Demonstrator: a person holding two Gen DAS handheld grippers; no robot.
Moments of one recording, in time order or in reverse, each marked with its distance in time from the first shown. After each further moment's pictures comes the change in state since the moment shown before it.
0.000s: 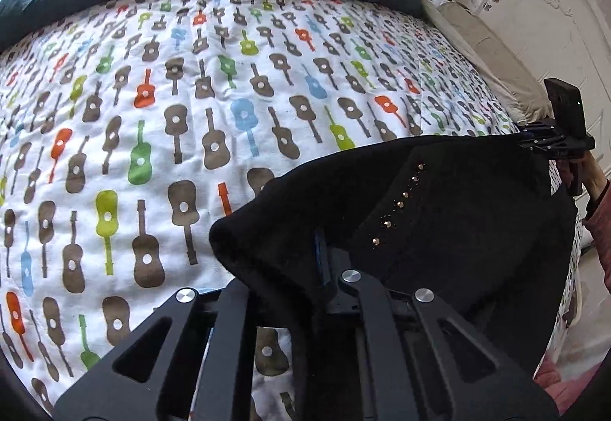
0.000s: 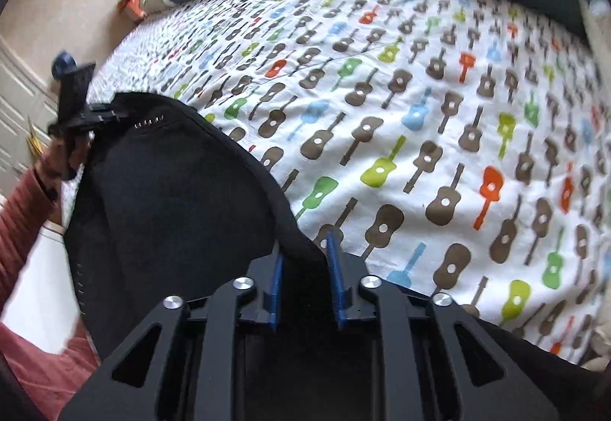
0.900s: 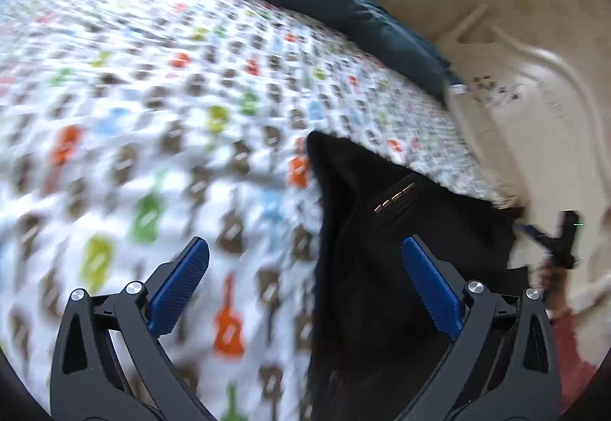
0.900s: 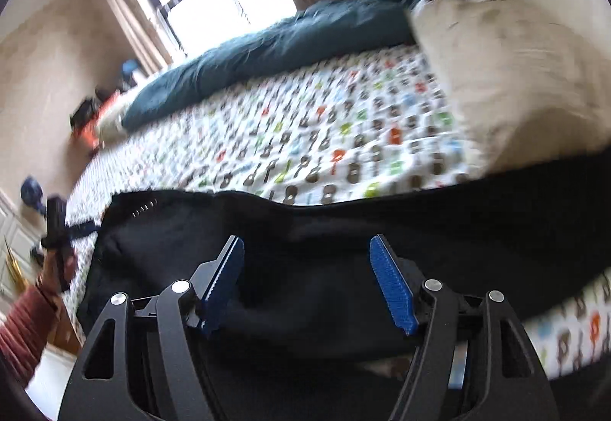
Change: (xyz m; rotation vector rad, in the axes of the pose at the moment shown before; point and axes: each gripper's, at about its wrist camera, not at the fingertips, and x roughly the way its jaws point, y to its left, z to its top) left arm -0.071 0.047 -0.071 -0.344 -0.190 -0.103; right arm -0.111 -0.021 -0.104 0.346 -0.332 -0.122
